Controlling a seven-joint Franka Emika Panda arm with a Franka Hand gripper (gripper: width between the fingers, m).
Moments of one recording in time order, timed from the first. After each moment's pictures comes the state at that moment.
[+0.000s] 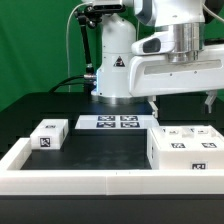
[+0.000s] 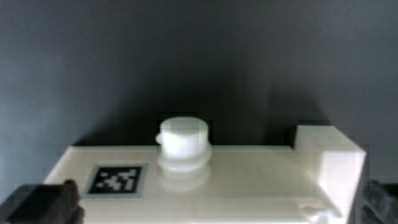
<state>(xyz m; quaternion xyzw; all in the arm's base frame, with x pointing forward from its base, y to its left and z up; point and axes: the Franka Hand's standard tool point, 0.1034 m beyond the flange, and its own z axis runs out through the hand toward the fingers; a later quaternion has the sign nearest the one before) 0.492 0.093 0.068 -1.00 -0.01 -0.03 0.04</state>
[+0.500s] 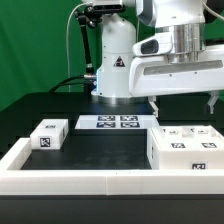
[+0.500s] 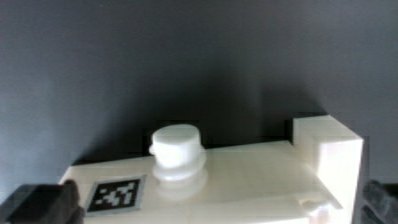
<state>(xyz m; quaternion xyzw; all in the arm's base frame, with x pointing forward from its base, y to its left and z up) 0.491 0.096 0.066 -1.00 0.03 -0.03 0.04</state>
